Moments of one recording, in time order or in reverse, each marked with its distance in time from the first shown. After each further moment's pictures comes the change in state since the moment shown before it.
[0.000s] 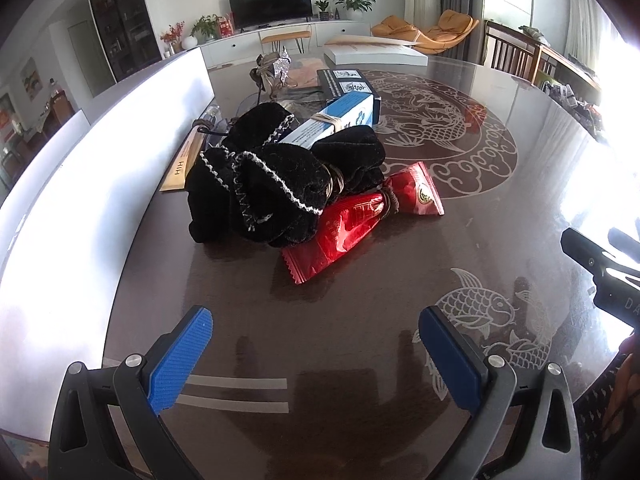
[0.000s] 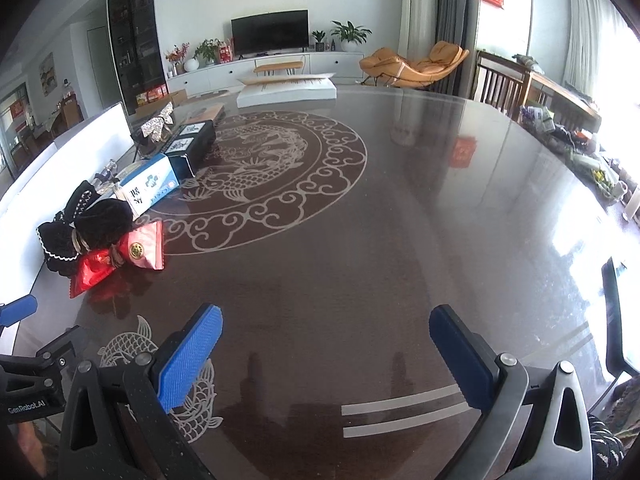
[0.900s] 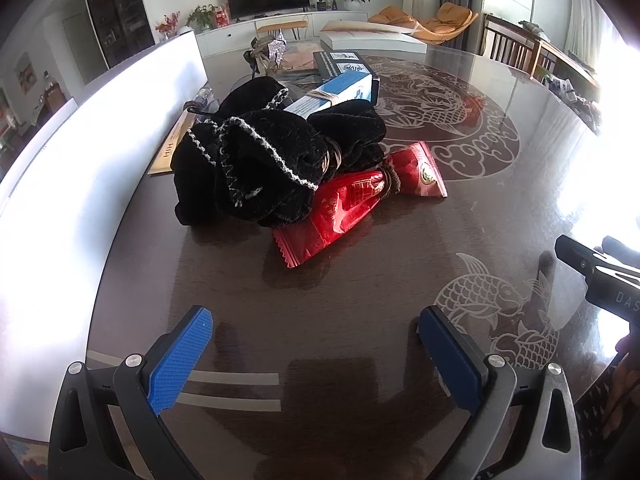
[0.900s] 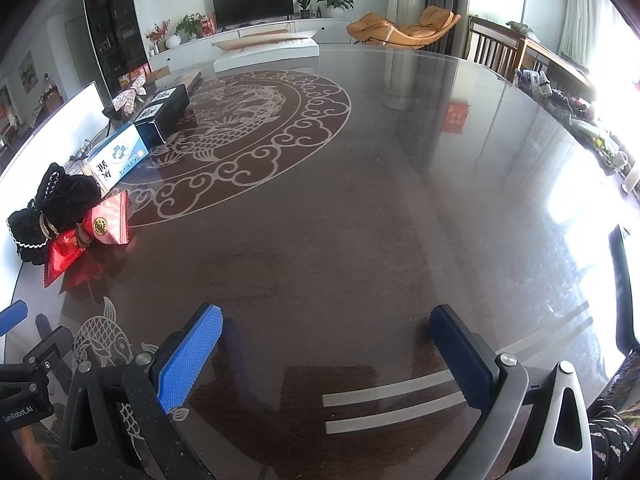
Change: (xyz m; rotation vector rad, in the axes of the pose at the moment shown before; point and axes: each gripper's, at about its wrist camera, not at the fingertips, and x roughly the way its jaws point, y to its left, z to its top) left arm 0.014 -0.002 -0.002 -0.005 0.037 -0.020; right arm 0.020 -0.008 -0.008 0.023 0.107 -0.024
